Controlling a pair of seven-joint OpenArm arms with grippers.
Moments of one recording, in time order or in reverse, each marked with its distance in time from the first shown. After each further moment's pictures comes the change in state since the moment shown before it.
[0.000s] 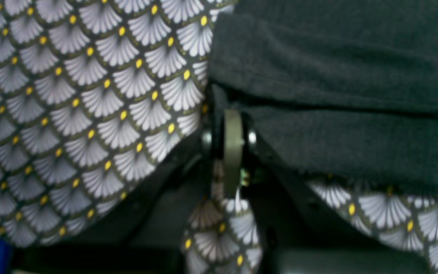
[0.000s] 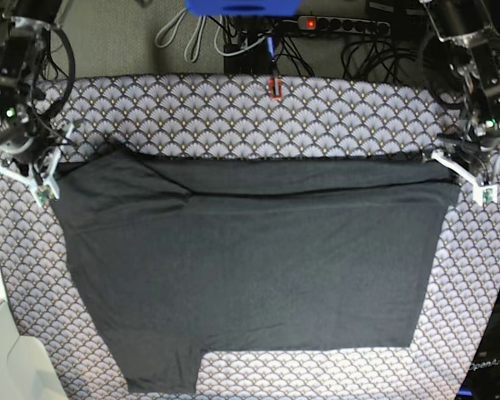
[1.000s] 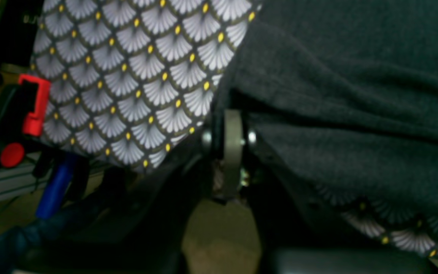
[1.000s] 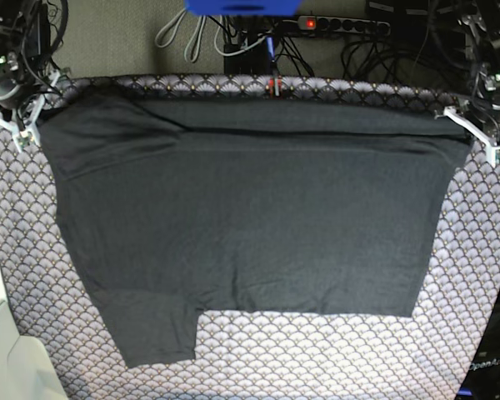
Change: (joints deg) left arm 13.7 0.3 -5.4 13.3 -0.4 -0.4 4.1; right arm -13.3 -2.7 9.5 6.1 0.1 0.2 0.4
